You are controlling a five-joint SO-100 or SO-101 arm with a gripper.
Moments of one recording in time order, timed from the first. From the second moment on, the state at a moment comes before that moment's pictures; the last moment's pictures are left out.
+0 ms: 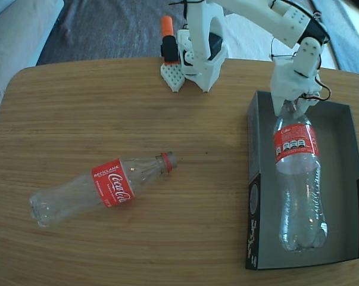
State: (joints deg) arm -58.8 98.8 108.3 70.2 -32.9
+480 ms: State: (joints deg) arm -57.7 92.5 106.3 67.9 -33.1
